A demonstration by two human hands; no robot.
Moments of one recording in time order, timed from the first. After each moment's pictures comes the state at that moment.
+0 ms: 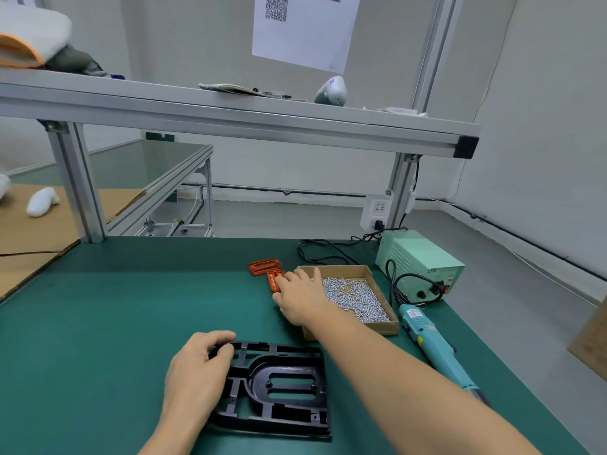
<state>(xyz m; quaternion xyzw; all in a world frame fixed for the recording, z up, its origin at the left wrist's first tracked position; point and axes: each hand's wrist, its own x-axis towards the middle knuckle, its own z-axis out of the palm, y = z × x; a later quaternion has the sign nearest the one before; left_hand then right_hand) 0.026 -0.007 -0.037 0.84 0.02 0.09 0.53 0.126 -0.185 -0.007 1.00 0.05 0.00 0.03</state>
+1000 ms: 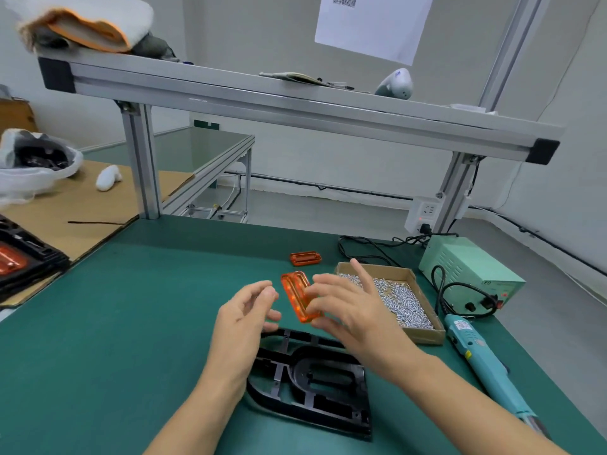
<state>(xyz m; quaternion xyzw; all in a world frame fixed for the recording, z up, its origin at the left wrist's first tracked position) 0.023 -0.007 0.001 0.65 0.00 0.09 0.76 0.031 -0.194 0.017 0.87 0.37 0.31 -0.13</state>
